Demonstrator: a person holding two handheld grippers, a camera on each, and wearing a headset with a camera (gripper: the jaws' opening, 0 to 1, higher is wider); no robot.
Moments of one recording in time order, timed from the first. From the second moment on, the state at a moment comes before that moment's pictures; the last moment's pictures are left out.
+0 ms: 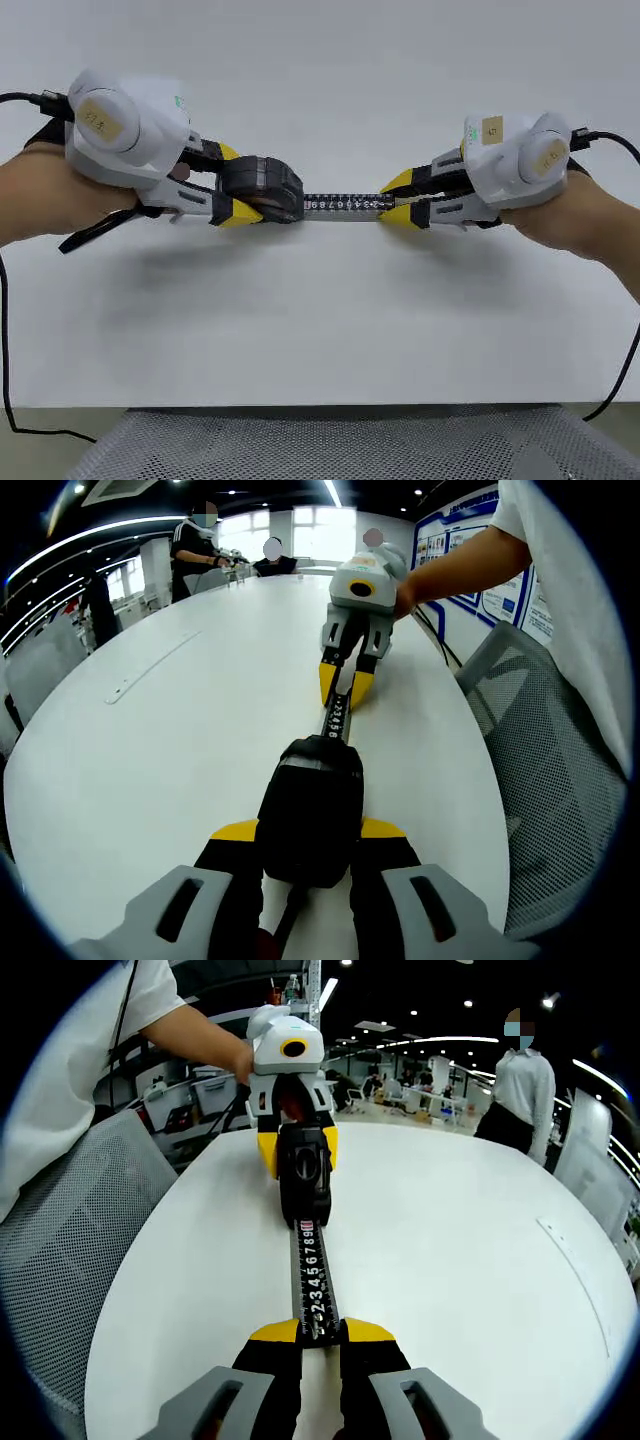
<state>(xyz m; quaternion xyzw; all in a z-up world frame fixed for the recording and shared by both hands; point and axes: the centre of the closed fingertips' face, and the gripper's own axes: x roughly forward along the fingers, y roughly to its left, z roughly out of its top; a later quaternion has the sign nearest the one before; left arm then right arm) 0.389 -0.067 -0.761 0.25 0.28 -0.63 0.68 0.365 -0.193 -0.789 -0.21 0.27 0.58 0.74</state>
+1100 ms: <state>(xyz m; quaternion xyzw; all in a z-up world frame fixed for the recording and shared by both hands) 0.389 -0.068 -0.762 0.26 0.29 -0.63 0.68 0.358 -0.245 -0.790 -0.23 0.29 0.56 0.74</state>
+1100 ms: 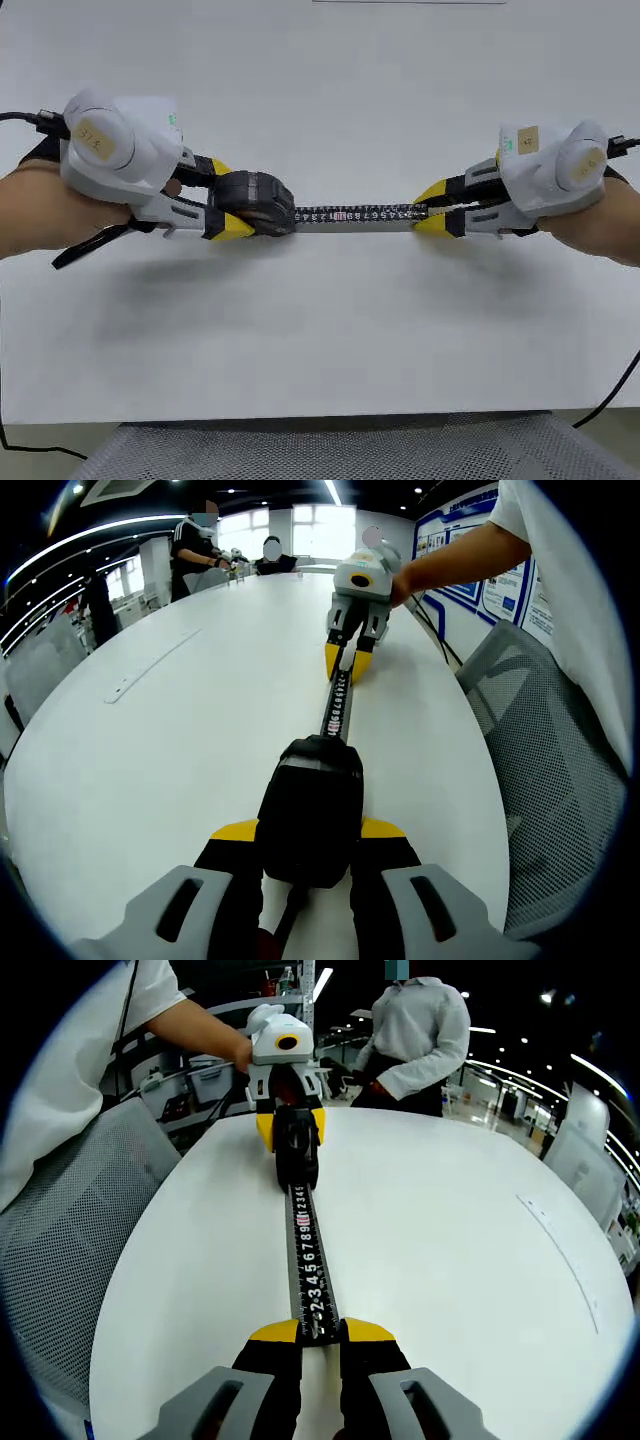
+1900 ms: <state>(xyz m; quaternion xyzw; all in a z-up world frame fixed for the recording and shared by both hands) 0.387 -0.069 -0.761 0.26 0.29 -0.63 0.68 0.353 -0.292 -0.788 -0.25 0.31 0.54 0.74</state>
